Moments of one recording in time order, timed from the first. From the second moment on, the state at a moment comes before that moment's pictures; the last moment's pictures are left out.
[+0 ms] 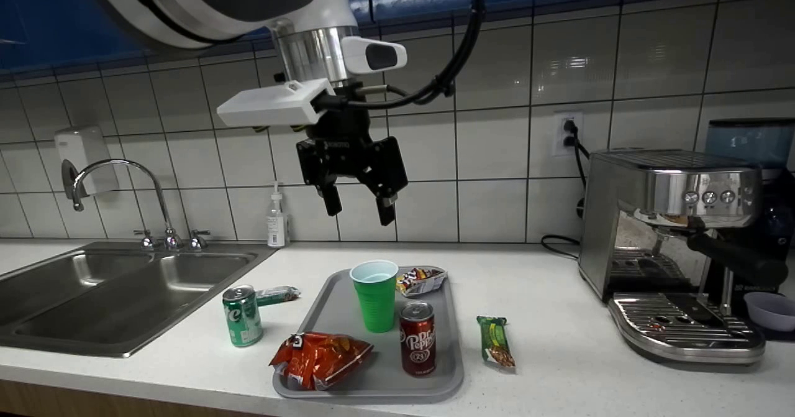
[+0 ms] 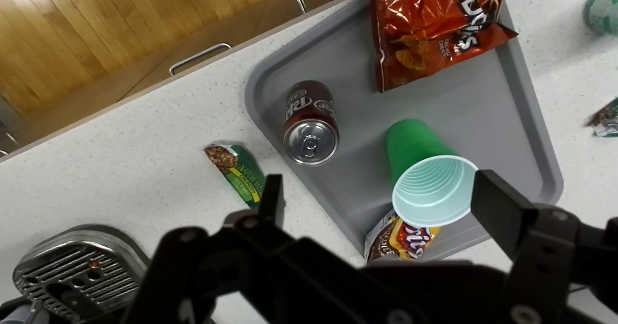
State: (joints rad) arm -0.27 -0.49 -0.23 -2.69 -0.13 2.41 -0.07
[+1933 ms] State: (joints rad) arm -0.27 0.05 -0.29 -2.54 -0.12 2.65 -0.04
